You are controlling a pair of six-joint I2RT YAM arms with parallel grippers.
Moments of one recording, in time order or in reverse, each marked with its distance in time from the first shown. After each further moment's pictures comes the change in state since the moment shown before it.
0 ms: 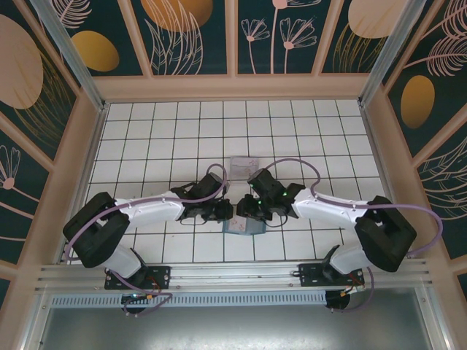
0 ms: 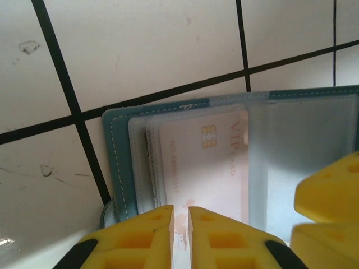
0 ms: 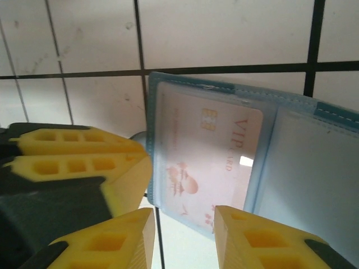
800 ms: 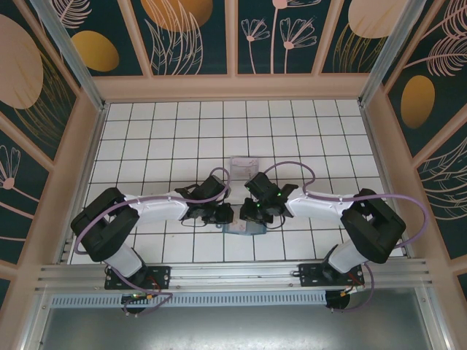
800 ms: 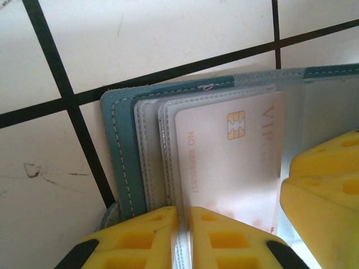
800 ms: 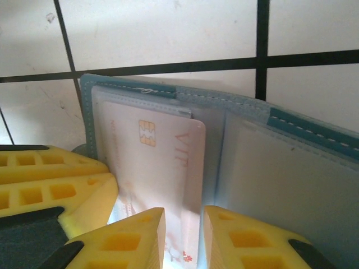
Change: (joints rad) left arm 0.000 0.069 -0.002 0.012 0.034 0.022; right arm 0.000 0.082 -0.010 -0.001 0.035 -0.001
